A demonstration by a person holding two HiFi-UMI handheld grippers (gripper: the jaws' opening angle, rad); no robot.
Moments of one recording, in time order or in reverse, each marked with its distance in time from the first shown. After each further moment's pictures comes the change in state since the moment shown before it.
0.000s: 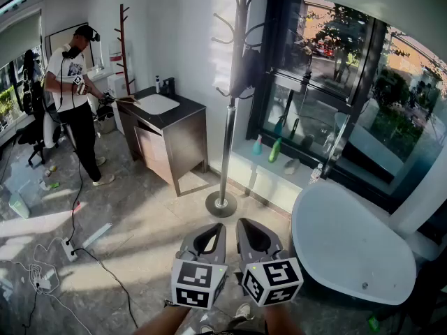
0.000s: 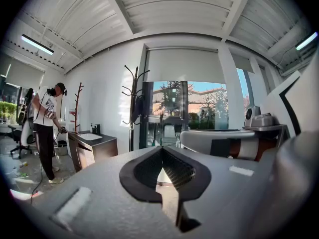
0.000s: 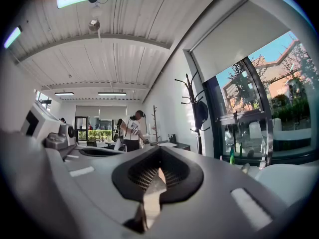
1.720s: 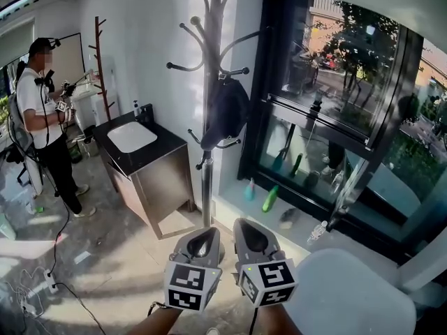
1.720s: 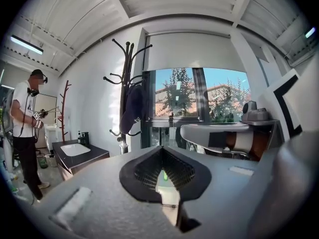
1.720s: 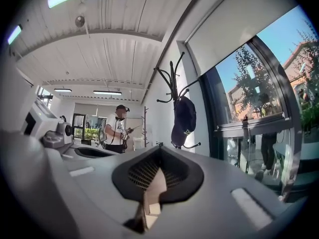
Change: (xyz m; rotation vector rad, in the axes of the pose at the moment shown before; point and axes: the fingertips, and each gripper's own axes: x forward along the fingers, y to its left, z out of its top) left arm 0.376 0.086 0.072 0.042 -0.005 0.043; right arm 0.289 -0.273 0.059 -0.065 -0.045 0.043
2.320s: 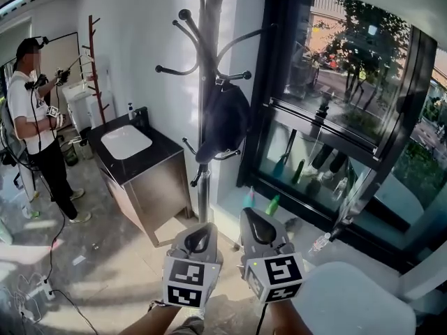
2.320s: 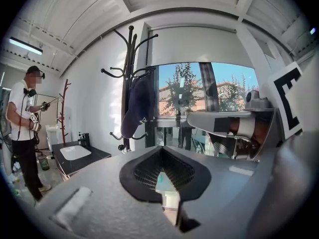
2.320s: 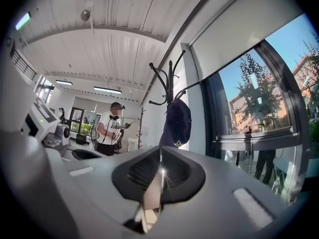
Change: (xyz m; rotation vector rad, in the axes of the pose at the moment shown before) left arm 0.078 0.042 0.014 0.008 0.018 0.033; right arm 0.070 -0.056 0.028 -0.095 -0.047 -0.025
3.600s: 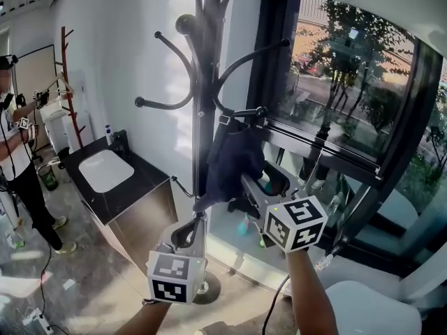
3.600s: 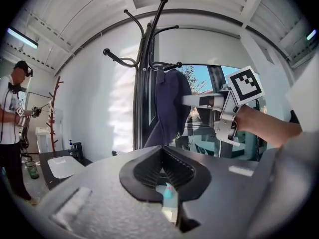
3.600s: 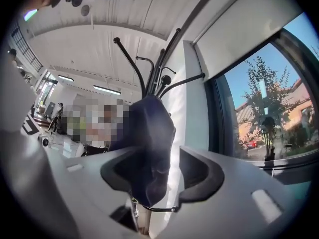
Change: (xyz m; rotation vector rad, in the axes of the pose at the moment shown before) left arm 0.118 0.119 0.051 0.000 -0.062 -0.058; right arm 0.196 -0.100 0.075 -0.071 -0.072 0.018
